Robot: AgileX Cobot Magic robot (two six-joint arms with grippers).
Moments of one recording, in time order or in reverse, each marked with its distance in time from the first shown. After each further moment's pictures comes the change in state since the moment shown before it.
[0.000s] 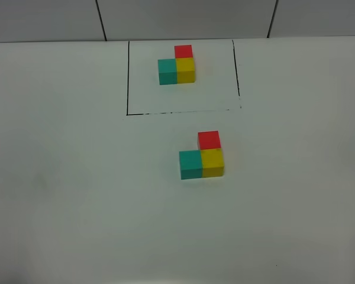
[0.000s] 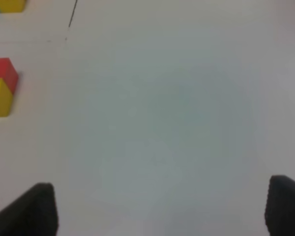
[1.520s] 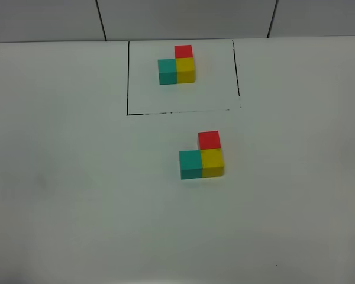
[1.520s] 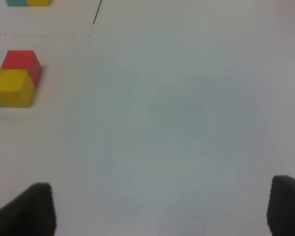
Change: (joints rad) left arm 0.000 0.000 0.000 0.000 0.000 0.000; right arm 0.080 0.000 0.000 0.000 0.000 0.000
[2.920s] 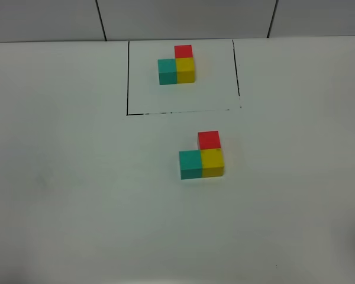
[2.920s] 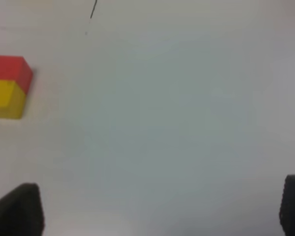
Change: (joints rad) left arm 0.000 0.000 0.000 0.000 0.000 0.000; right arm 0.000 0.501 -0.137 0.025 -0.190 -0.075
